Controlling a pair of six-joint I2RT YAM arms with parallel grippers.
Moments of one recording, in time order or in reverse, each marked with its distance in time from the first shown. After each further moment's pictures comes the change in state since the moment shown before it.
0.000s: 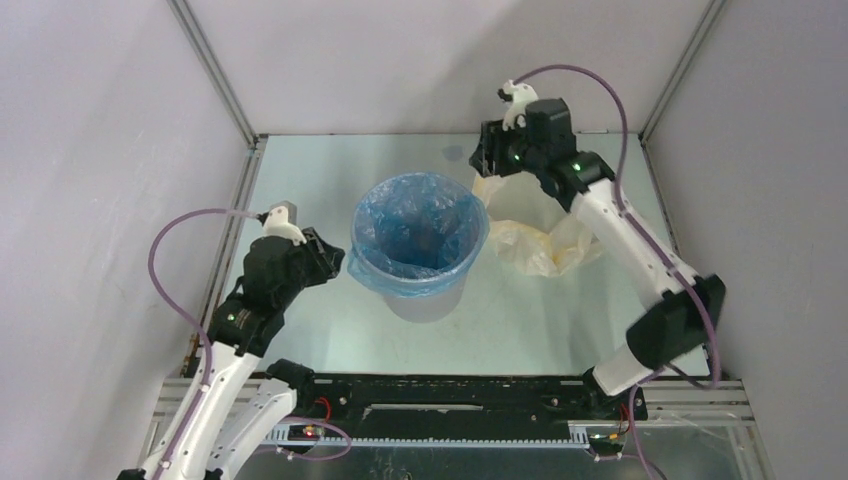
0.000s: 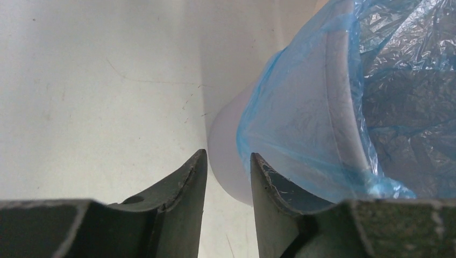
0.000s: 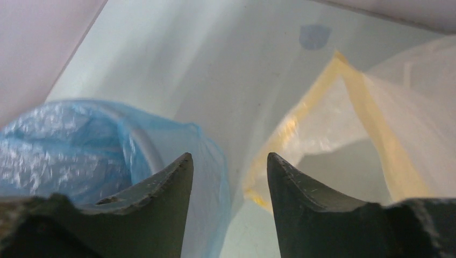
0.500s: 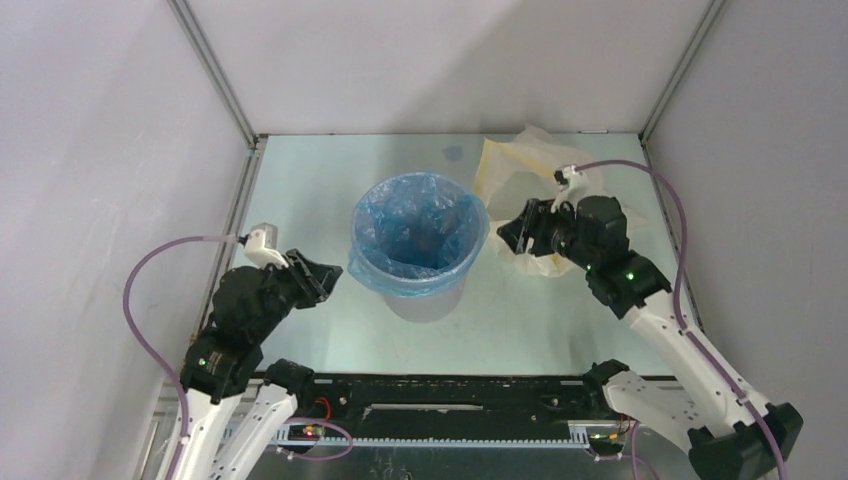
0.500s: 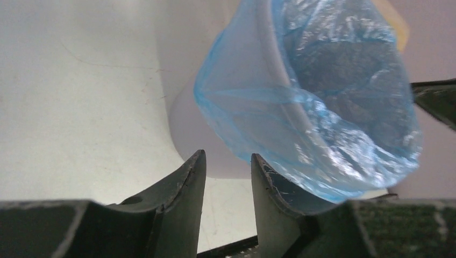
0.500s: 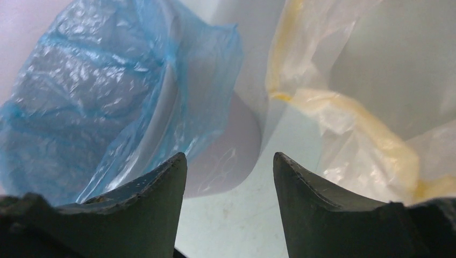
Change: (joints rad) left arm 0.003 -0.213 0.023 -0.162 0.112 -0.071; right arm 0.002 -0.668 -0.714 0.143 0.014 0.222
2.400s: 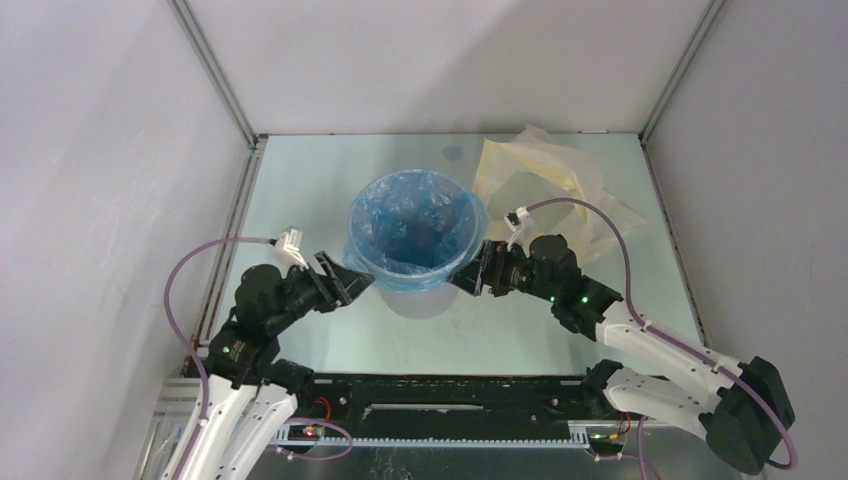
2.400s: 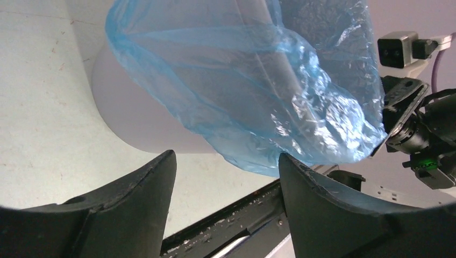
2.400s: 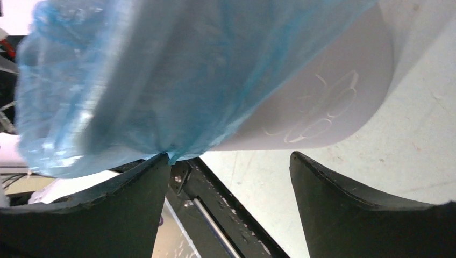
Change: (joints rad) left arm 0.002 -0.005 -0.154 0.150 0.272 -0.156; right arm 0.278 0.013 -0.319 0.355 -0.089 0.353
